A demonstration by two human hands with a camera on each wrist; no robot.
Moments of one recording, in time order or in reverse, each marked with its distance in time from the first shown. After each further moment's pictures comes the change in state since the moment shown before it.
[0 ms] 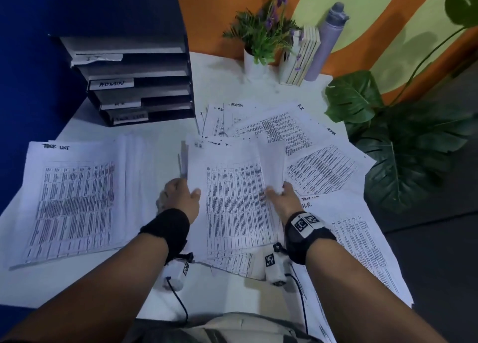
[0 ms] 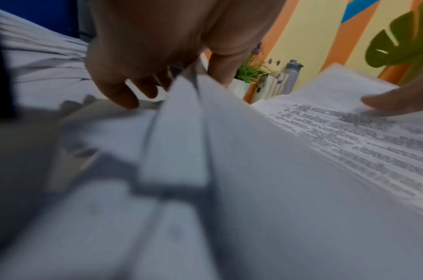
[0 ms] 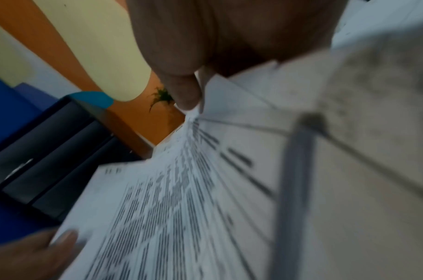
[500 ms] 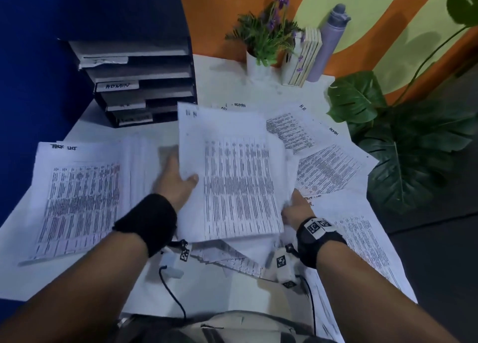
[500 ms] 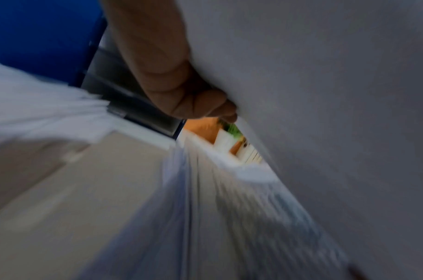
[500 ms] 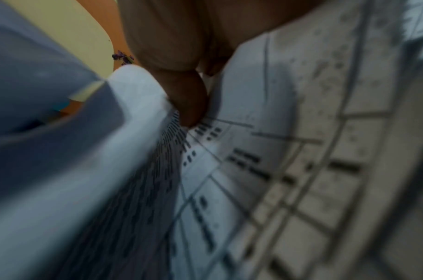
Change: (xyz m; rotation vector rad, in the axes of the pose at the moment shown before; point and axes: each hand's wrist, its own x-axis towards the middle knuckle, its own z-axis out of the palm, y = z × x) left_hand -0.031 0.028 -0.072 -0.563 -0.033 0.186; right_hand -0.001 0.022 -0.017 -0.080 -0.042 0.026
